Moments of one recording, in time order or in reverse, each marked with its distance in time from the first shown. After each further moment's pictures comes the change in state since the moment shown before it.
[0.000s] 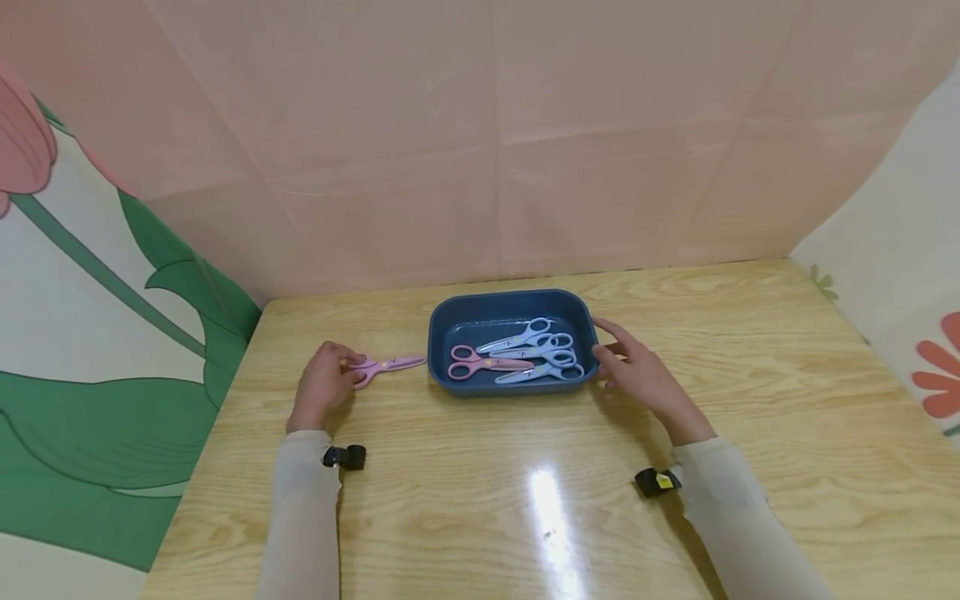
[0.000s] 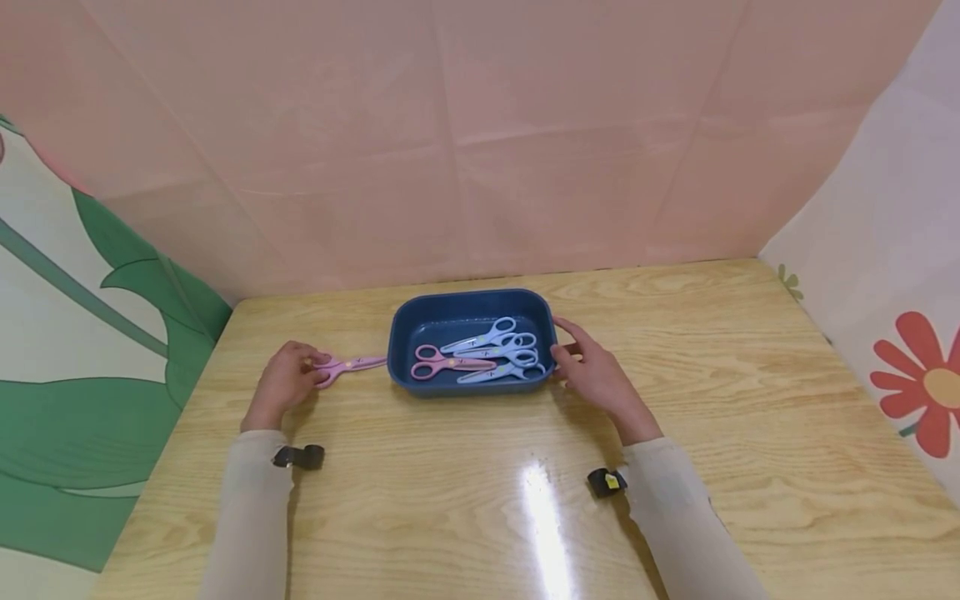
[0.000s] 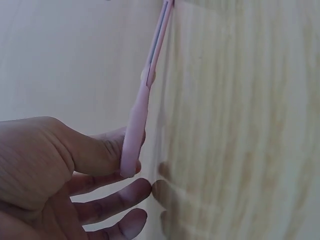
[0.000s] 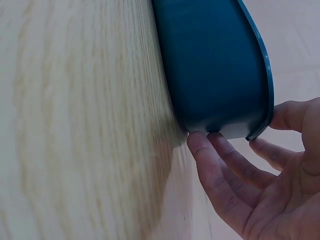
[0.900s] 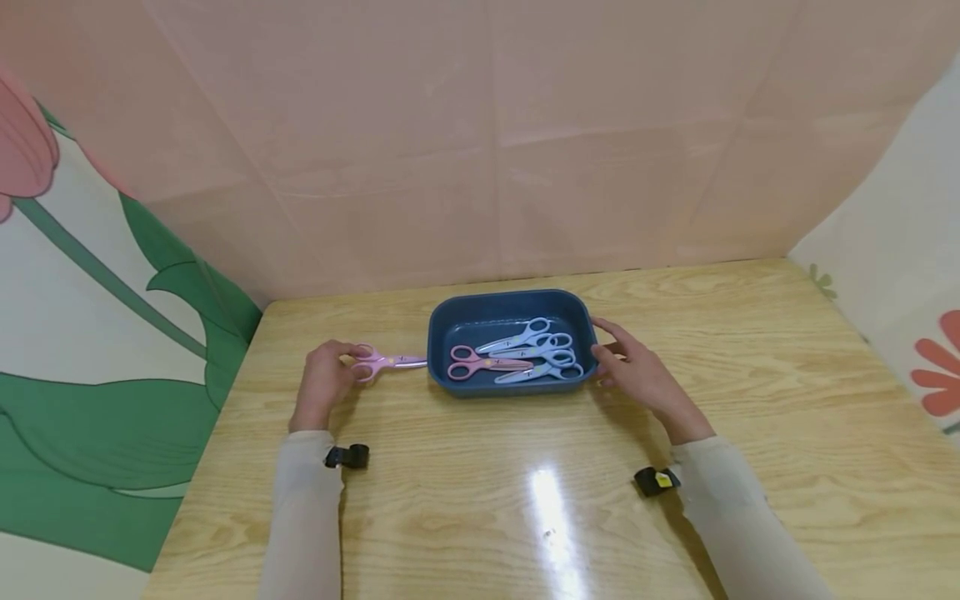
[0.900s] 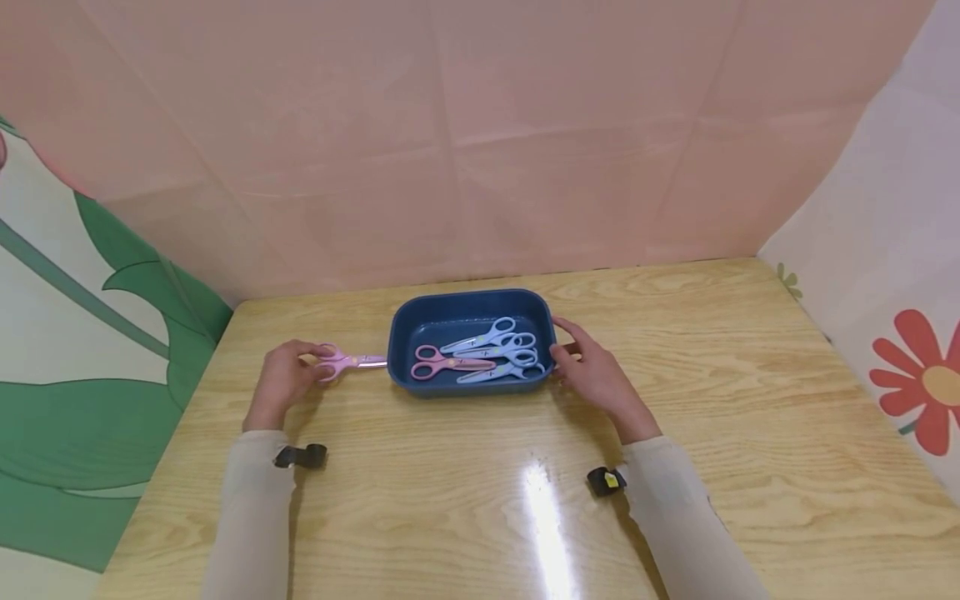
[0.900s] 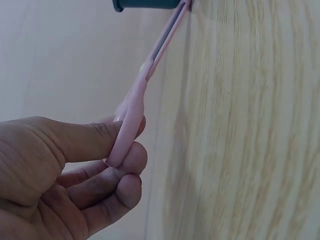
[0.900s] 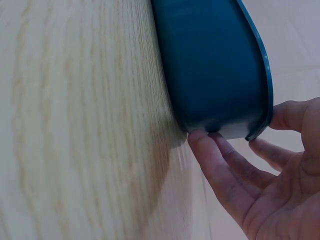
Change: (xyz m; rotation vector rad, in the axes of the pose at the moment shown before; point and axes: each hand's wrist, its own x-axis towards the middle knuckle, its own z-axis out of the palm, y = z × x) left_hand 0.000 0.014 -0.006 -0.087 0.052 0.002; right_hand 0.002 0.003 0.000 0.012 0.001 0.003
